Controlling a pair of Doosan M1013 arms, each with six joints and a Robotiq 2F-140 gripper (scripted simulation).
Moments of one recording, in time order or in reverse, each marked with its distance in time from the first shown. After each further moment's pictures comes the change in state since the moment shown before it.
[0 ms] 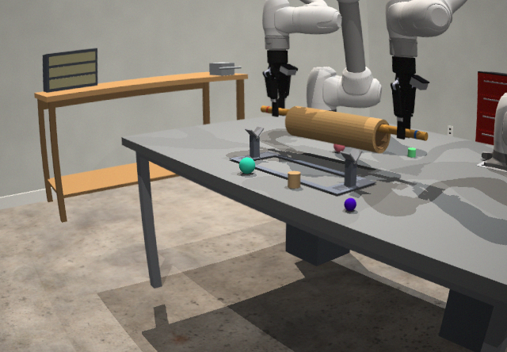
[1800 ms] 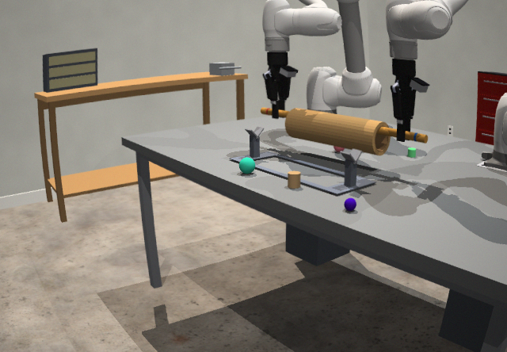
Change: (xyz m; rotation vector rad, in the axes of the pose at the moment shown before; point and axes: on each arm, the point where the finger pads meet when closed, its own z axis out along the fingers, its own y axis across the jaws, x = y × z) left arm 0.000 0.001 0.007 -0.002 -0.001 0.000; right arm 0.000 0.000 0.007 -0.002 0.001 0.000
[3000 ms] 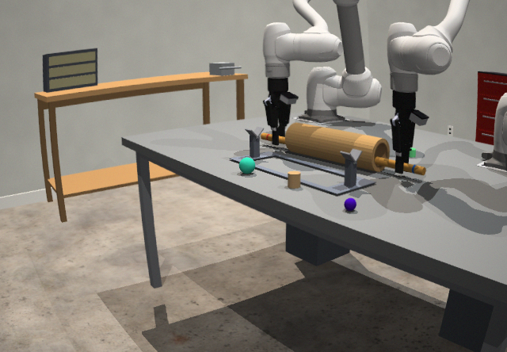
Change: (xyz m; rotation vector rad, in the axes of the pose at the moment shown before) left arm 0.000 0.000 0.098 0.000 0.000 0.000; right arm 0.000 0.000 0.098 0.000 0.000 0.000
